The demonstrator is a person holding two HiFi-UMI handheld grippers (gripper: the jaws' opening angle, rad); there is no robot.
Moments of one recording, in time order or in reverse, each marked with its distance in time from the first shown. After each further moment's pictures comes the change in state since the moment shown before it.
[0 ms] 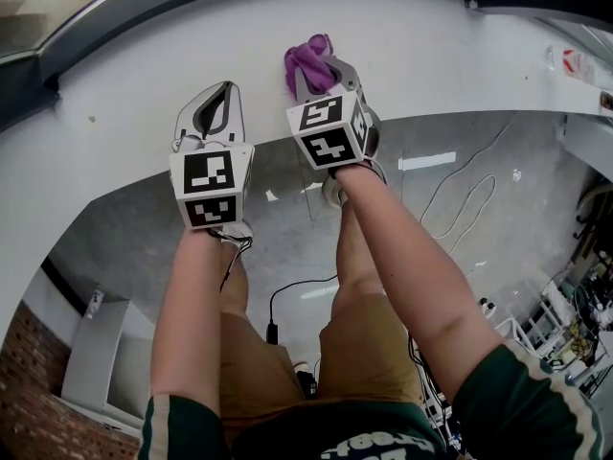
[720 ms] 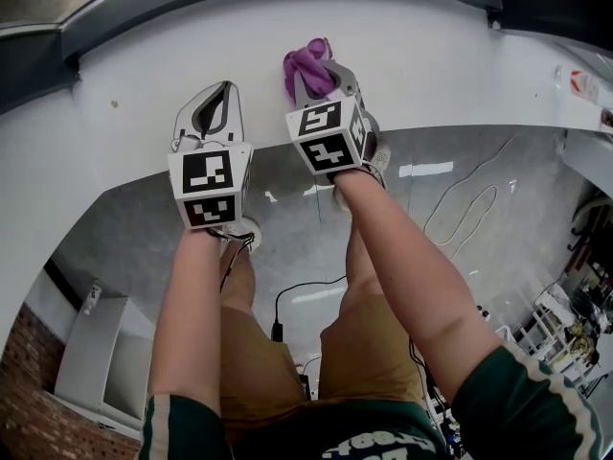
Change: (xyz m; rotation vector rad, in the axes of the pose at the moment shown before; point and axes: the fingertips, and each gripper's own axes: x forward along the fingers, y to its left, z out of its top) left arm -0.023 0.062 -0.016 -0.041 -0.013 0.039; right arm 0.016 0.058 0.033 -0.037 -0.009 0.026
